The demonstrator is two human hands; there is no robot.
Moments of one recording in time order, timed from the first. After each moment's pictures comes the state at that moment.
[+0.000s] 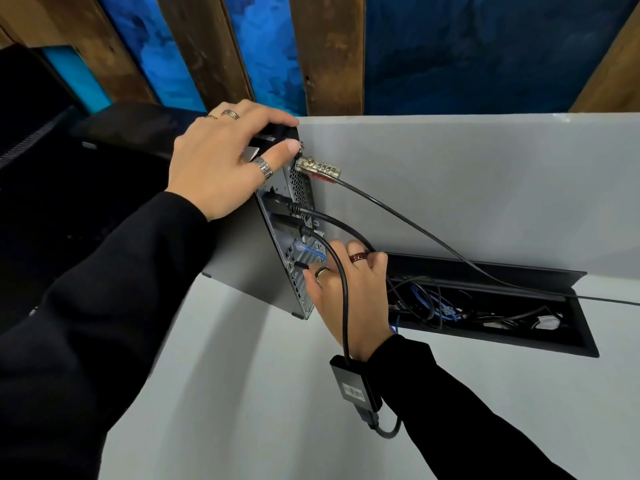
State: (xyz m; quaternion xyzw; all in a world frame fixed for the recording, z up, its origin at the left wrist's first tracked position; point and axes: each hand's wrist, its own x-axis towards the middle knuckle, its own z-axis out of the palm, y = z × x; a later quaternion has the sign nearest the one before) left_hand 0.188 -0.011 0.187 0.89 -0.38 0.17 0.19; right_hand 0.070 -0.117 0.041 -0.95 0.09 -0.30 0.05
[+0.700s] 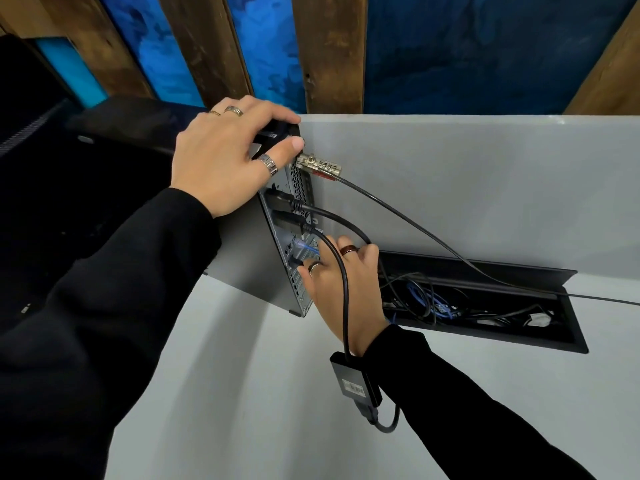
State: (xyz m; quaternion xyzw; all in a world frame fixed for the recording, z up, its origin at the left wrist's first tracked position) left_hand 0.190 -0.012 0.182 0.89 -0.38 0.19 0.18; right_hand 0.074 -0.116 0.047 -0.97 0.05 -0.23 0.02
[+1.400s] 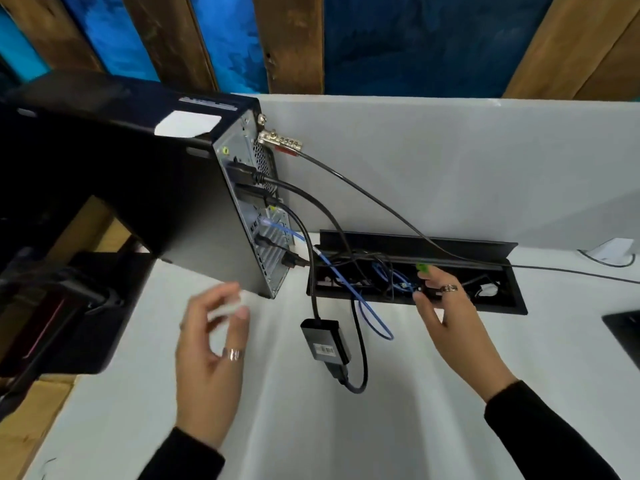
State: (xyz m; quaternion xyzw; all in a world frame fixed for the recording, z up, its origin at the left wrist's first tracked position) left_hand 0.020 0.035 0.053 0.77 -0.16 0.08 0.61; right_hand -0.063 -0.221 0.017 -0.88 0.23 -0.14 0.39
